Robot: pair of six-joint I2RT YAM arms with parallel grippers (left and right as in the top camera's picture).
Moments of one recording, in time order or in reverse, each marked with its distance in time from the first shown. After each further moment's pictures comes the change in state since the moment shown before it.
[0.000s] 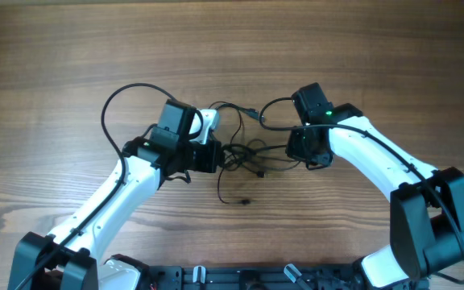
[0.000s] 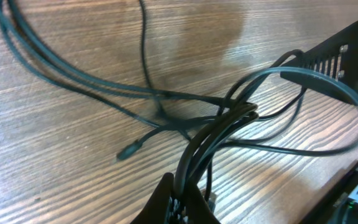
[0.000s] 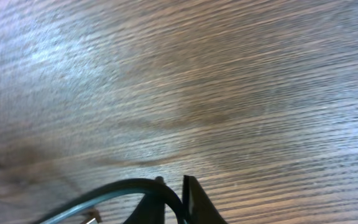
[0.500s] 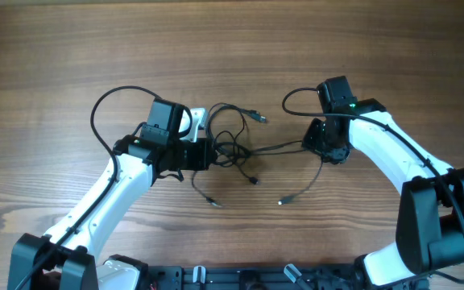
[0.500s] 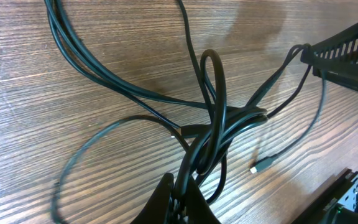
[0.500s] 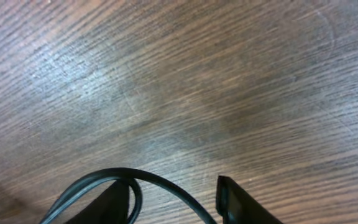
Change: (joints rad) left arm 0.063 0.000 0.000 -0.032 0.026 -0.010; right arm -0.135 0.000 0.000 0.008 -0.029 0.031
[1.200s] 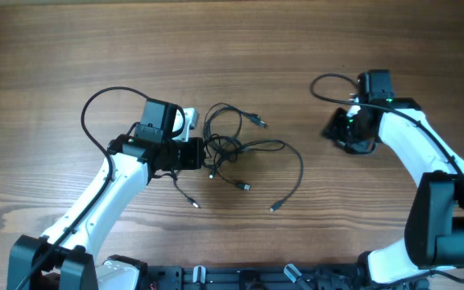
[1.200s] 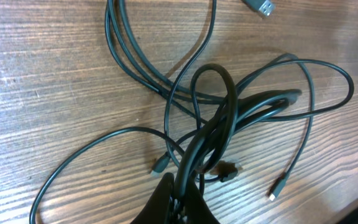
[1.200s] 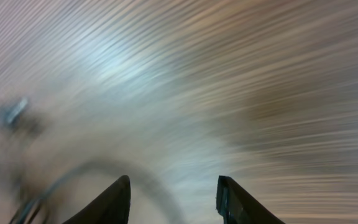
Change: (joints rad) left arm 0.037 -0.002 -0.001 -0.034 -0.082 0.000; right arm -0.190 0.000 0.000 0.071 -0.271 -0.230
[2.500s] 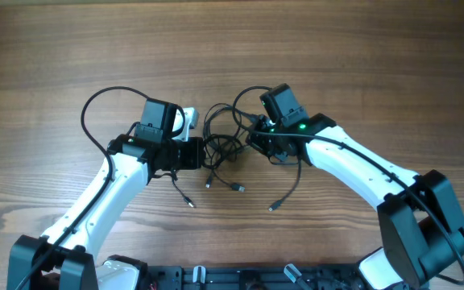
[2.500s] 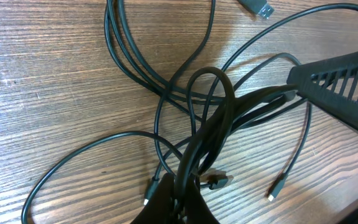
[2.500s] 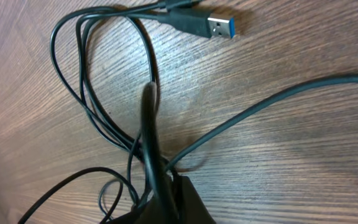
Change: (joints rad) left arm 0.001 0.000 0.000 0.001 0.000 0.000; right arm 0.514 0.000 0.000 0.275 0.095 0.564
